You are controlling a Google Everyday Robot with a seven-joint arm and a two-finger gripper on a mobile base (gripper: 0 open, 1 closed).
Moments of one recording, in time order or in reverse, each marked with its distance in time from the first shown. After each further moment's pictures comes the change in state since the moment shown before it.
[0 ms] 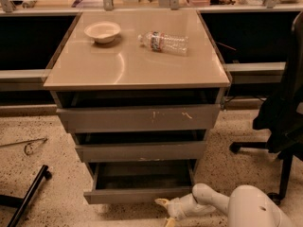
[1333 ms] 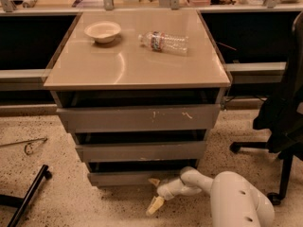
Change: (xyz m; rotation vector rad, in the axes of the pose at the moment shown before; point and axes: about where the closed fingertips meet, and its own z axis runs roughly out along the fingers) arm -0.048 -0.096 0.013 0.152 0.082 -0.061
